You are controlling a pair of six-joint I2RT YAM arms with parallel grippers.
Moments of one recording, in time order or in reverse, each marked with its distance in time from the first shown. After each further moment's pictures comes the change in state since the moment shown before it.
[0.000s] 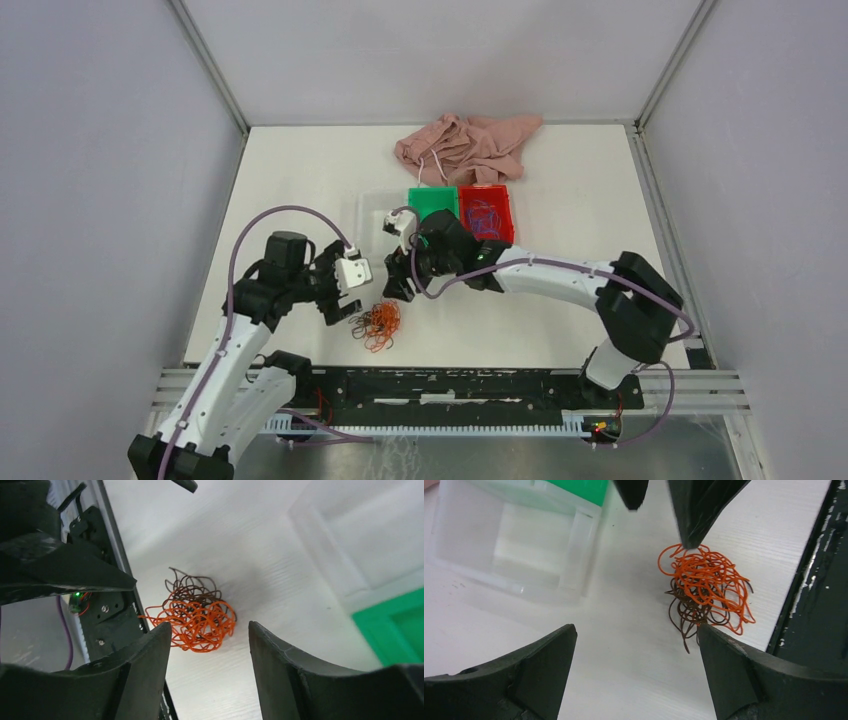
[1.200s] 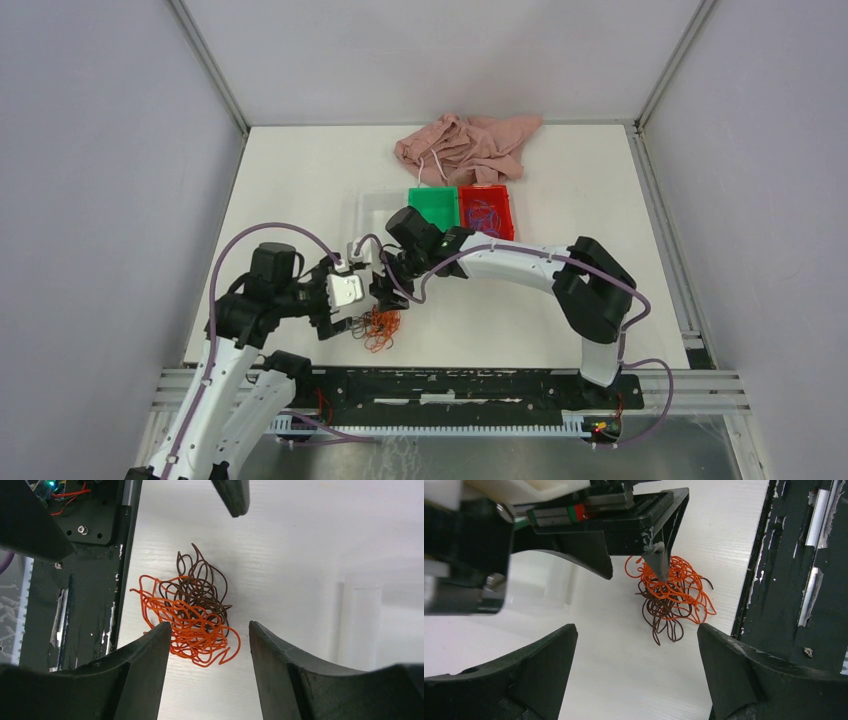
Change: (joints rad) left arm 0.000 -0.146 0.058 -0.207 0.099 0.041; right arm 0.052 0.270 0.292 -0.280 -0.266 -0.606
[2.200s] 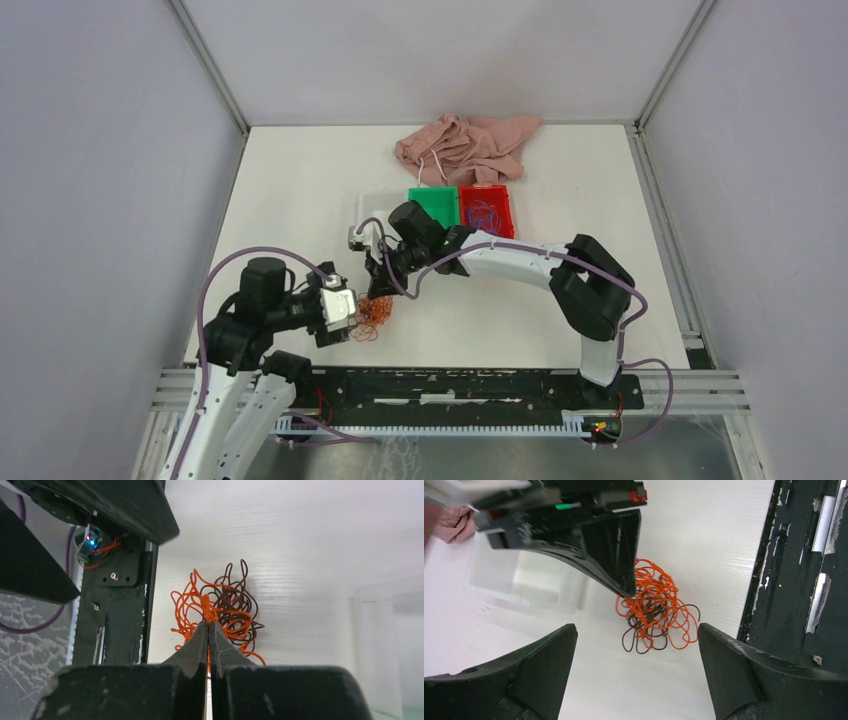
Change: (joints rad) left arm 0.000 -0.146 -0.025 0.005 0.003 -0.023; right arm -0.023 0.042 -0.002 0.122 -0.096 0.212
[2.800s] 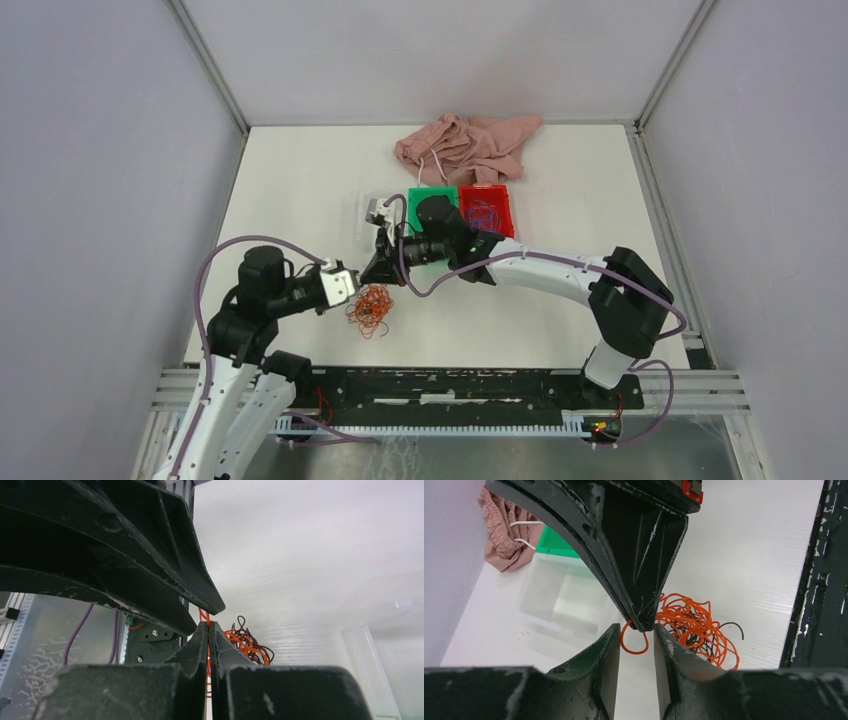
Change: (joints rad) left arm 0.000 0.023 -0.035 0.286 0.045 -0.114; right arm -0.017 -0.204 -0.168 0.356 0.011 0.332
